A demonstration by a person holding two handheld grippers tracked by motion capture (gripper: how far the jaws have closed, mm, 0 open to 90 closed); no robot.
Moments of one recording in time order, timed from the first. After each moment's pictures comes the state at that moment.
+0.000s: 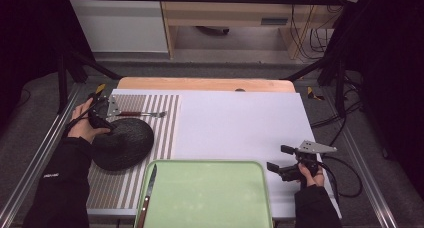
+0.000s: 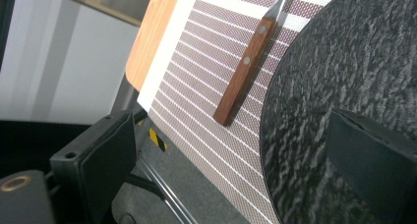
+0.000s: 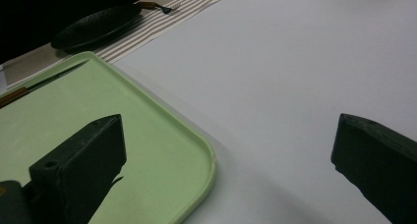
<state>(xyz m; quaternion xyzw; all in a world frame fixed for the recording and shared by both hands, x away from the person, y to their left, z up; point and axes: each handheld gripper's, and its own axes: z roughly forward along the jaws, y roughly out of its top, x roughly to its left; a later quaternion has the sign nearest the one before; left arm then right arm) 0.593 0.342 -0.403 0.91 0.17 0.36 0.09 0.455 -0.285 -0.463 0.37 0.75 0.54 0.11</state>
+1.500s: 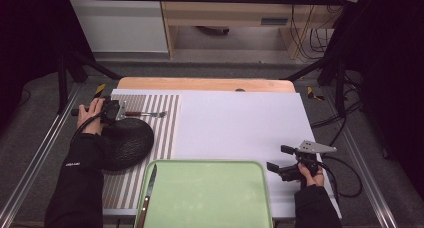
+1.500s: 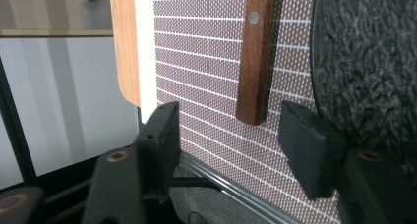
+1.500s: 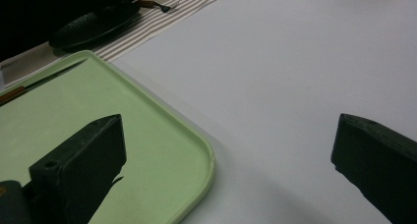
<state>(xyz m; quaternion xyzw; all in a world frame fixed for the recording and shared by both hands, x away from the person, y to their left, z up) 0.638 0.348 -0.440 0.93 0.02 0.36 -0.02 0.455 -0.285 -0.464 0.37 0.75 0.54 0.11</state>
